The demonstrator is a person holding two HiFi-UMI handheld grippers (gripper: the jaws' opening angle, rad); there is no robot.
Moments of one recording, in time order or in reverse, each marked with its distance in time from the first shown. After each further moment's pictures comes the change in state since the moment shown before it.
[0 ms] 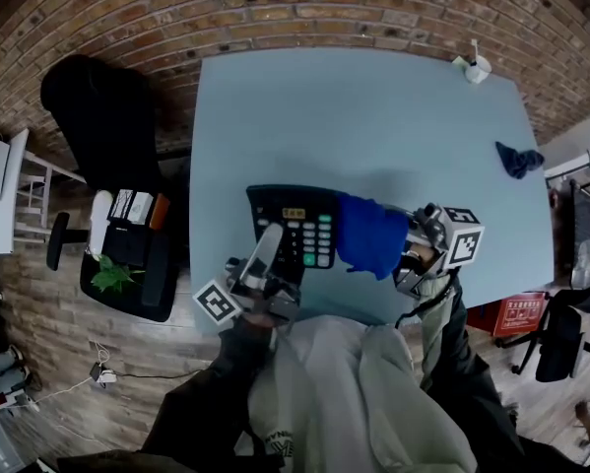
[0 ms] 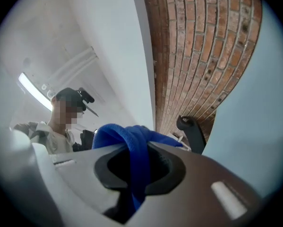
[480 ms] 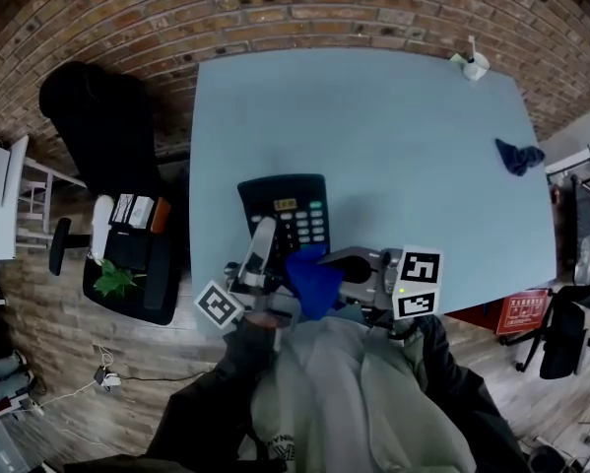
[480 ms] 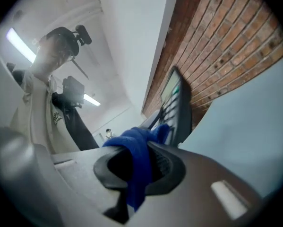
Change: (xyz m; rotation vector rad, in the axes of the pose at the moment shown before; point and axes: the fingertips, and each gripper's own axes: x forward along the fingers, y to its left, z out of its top) left arm -0.001 0.013 0.011 -0.002 -0.102 0.102; right arm 0.044 0.007 -0.108 -0.209 0.328 -0.177
